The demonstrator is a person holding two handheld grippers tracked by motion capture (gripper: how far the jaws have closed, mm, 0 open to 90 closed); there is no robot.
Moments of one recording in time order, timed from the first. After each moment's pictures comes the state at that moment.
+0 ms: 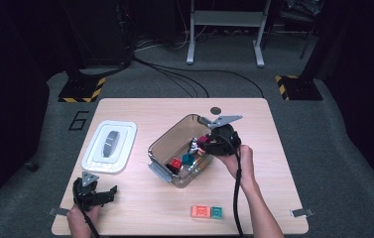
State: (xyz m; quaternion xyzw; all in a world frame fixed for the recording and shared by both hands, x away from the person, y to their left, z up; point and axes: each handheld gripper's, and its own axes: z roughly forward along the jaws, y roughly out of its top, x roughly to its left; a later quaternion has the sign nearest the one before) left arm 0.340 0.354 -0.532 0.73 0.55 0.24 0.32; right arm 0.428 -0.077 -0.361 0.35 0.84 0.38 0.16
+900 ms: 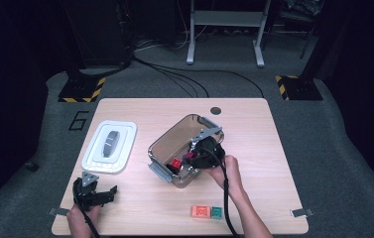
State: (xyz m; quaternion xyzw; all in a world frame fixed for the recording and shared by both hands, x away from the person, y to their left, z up) left arm 0.339 0.354 -0.532 0.73 0.55 0.24 0.32; right arm 0.415 -0.041 -0.392 0.32 0.87 0.36 0.10
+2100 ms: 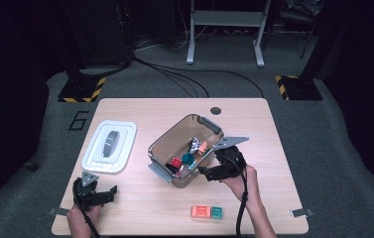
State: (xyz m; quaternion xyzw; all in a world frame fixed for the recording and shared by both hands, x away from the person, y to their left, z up) left arm 0.340 0.355 -0.532 0.73 0.55 0.24 0.32; right arm 0.379 -0.093 -0.386 0.36 0.84 0.39 0.12
